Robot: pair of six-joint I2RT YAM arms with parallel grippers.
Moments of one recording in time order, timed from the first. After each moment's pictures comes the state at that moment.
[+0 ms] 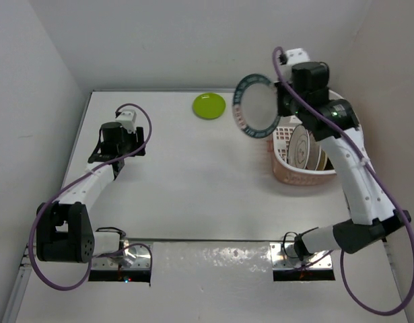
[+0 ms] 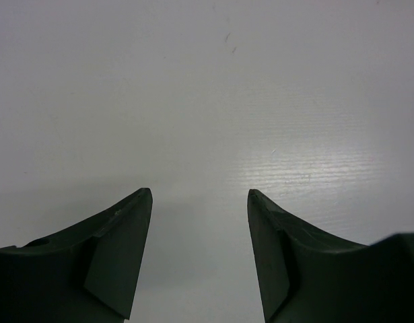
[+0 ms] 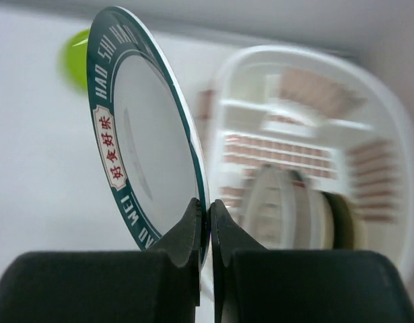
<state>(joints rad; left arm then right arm) -0.02 1.27 0.76 -0.06 0.07 0.00 0.35 1.40 1.80 -0.90 0.37 0.02</state>
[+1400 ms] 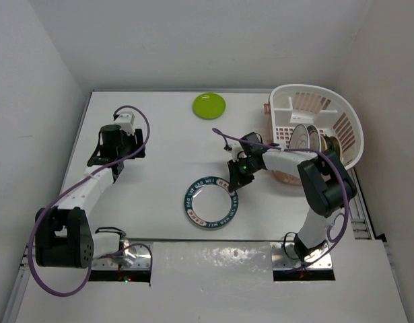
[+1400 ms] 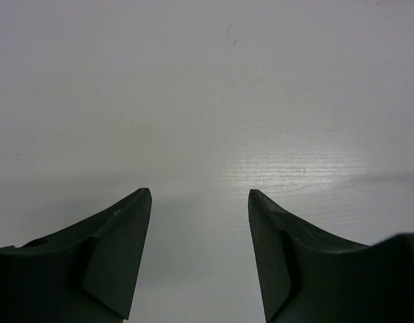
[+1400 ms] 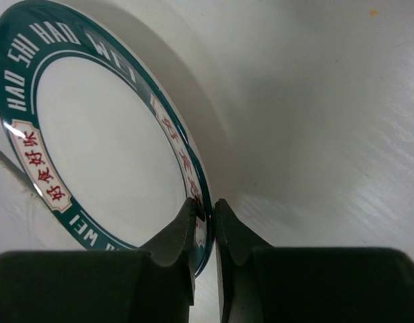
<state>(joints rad) -0.02 1.23 0.73 -0.08 0.06 -0.05 0.46 1.77 0.94 -0.40 -0.47 0.08</state>
